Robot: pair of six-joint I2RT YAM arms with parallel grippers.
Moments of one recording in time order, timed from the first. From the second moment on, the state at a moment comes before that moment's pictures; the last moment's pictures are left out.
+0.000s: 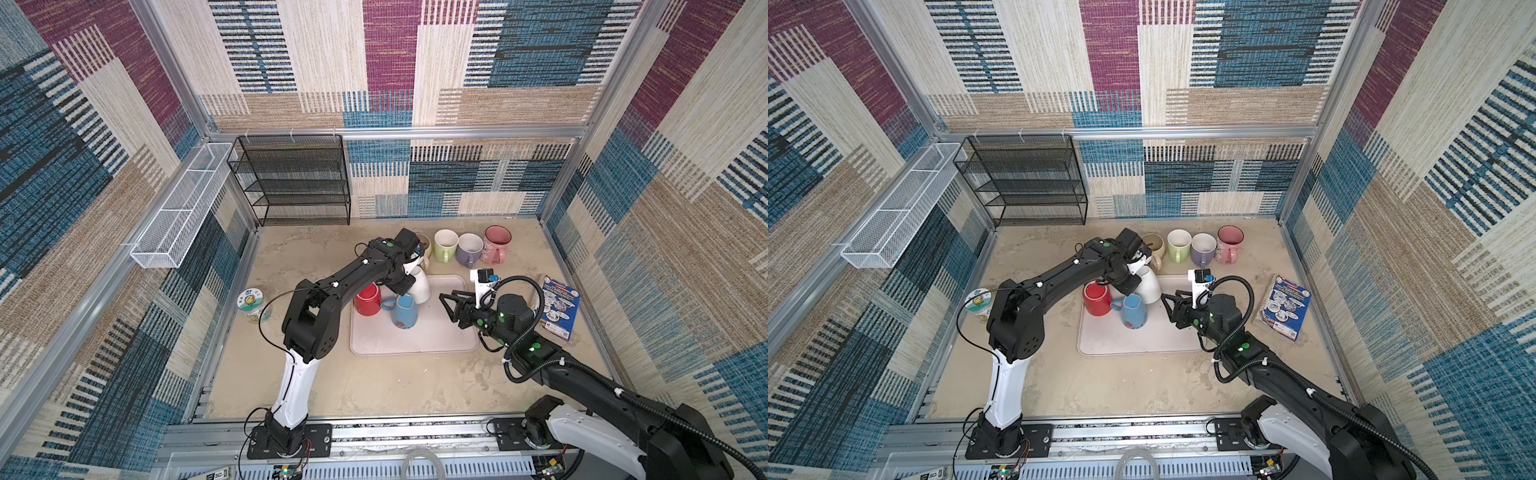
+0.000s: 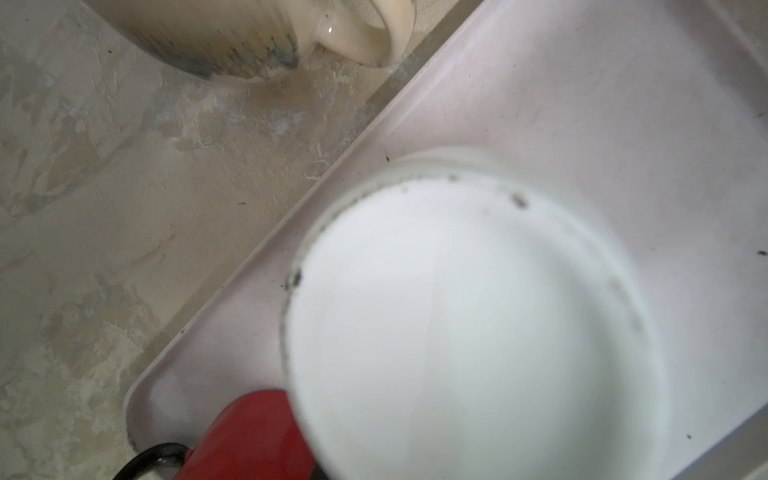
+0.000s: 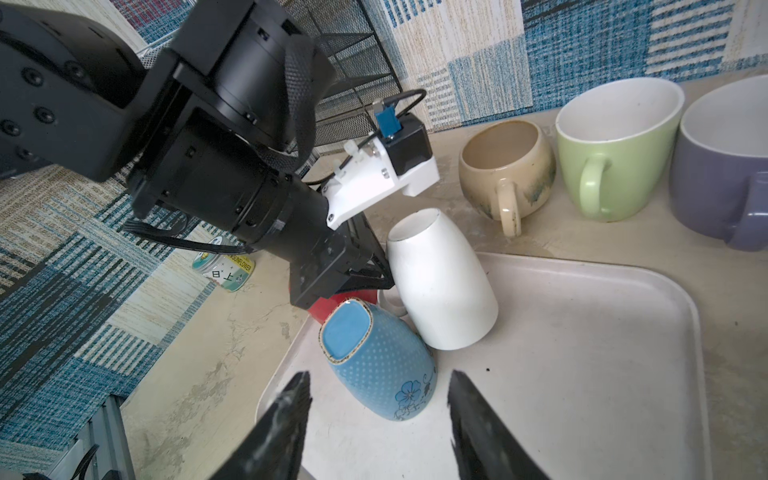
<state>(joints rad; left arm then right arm) -0.65 2.13 1.85 -0.97 -0.04 0.12 0.54 0.97 0.44 0.29 -0.16 0.47</state>
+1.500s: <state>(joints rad) -0.62 1.91 1.81 -0.87 -0.10 -0.05 0.54 0.89 0.46 0.28 -0.21 0.45</state>
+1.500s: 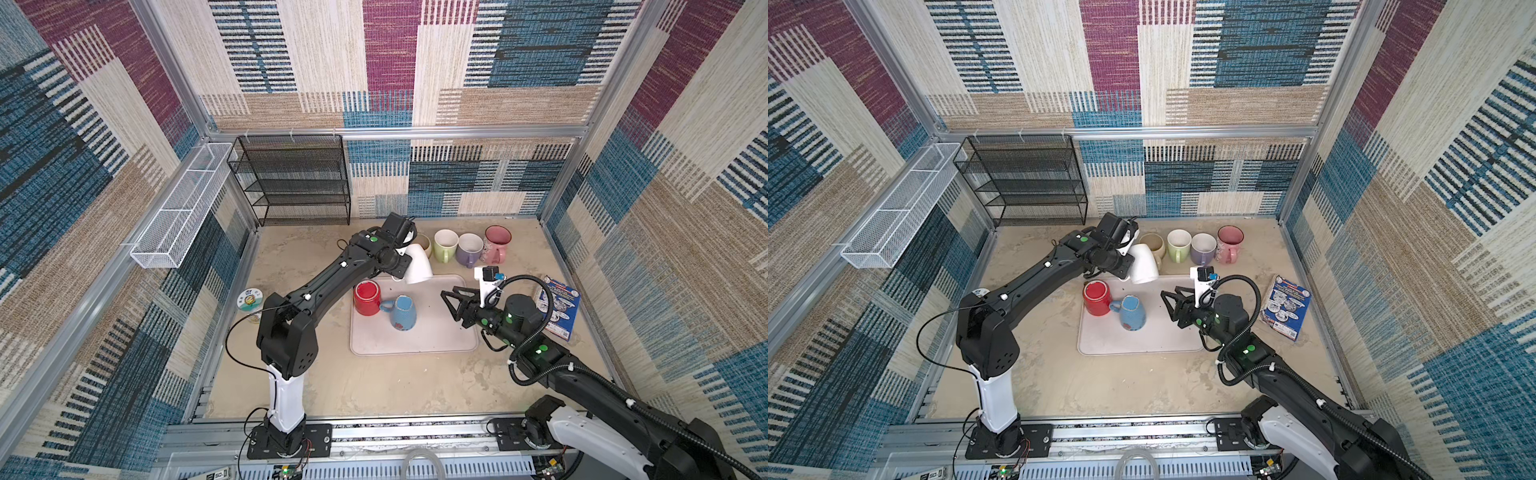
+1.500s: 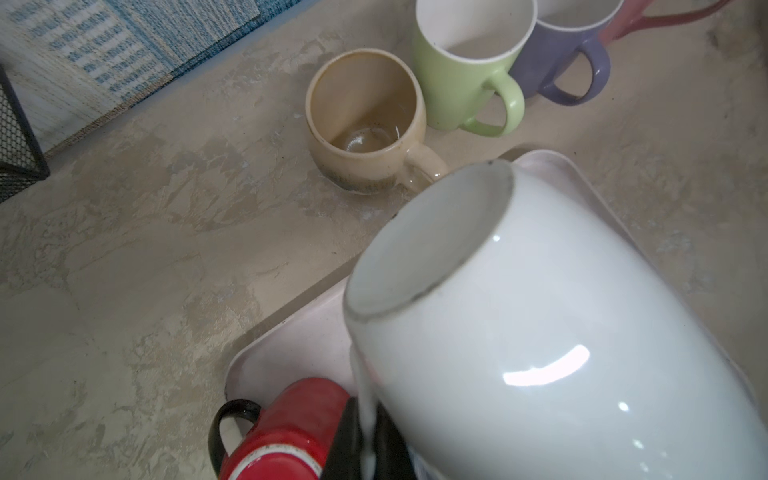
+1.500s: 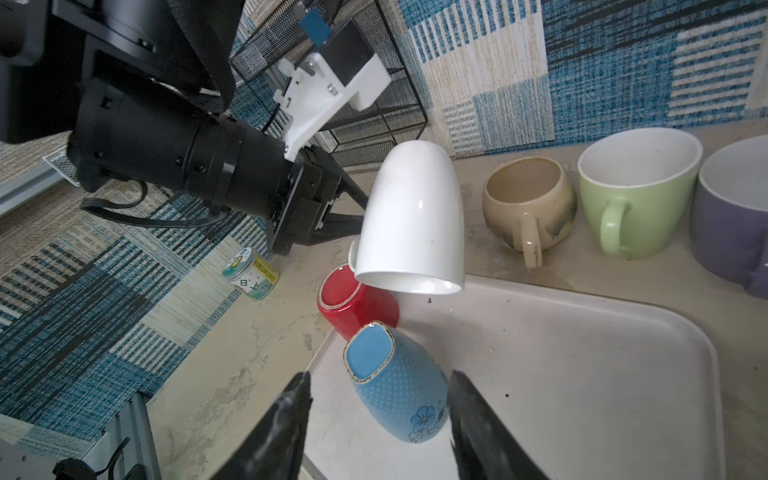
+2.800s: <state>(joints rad) -0.46 1.31 1.25 -0.41 0.13 -0.73 0.68 1.48 0.81 0.78 -0.35 0.63</state>
